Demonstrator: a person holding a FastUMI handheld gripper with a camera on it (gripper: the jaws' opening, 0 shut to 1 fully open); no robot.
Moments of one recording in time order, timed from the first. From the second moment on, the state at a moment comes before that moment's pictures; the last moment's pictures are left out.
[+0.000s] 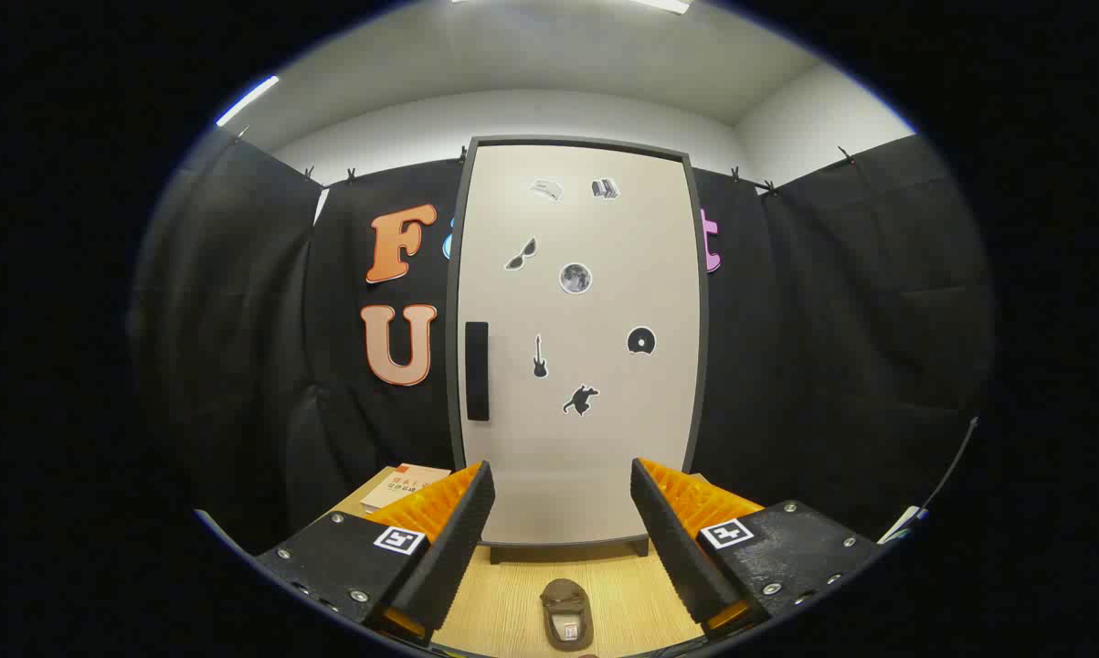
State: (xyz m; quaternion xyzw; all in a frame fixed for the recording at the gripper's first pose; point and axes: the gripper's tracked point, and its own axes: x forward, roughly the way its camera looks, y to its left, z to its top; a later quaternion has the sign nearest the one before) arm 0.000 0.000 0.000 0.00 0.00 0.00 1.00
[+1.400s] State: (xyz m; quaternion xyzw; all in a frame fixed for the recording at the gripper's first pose) arm 0.007 0.012 -0.003 0.00 0.01 0.01 1.00
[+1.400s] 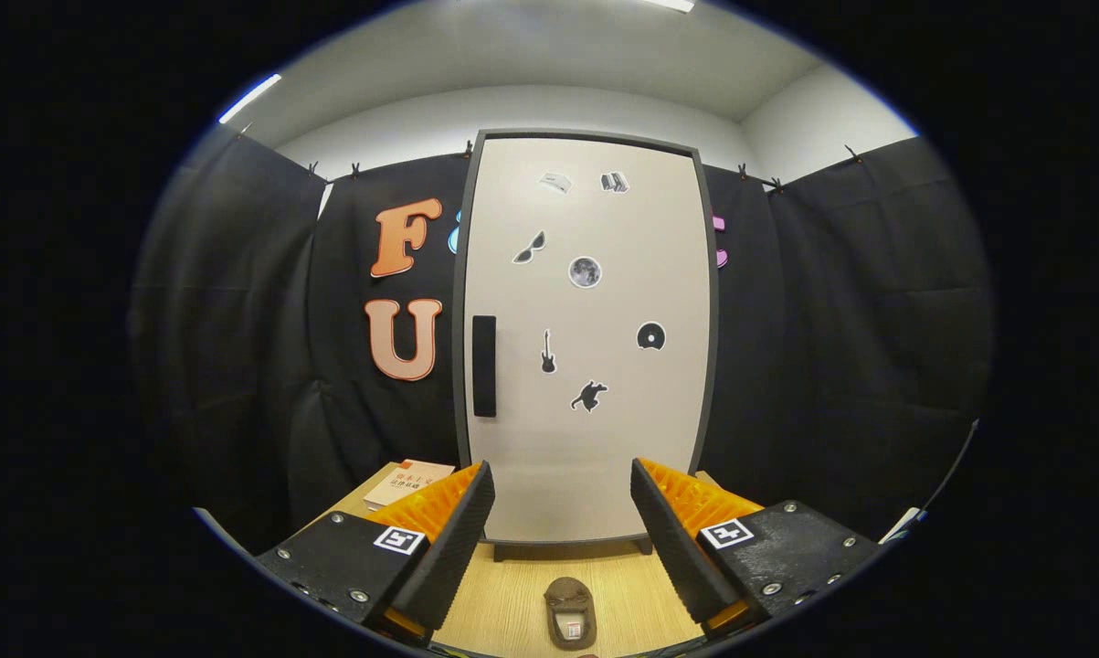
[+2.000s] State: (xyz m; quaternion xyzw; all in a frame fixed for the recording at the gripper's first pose) arm 0.067 0.063 0.003 -0.01 0.01 0.06 1.00
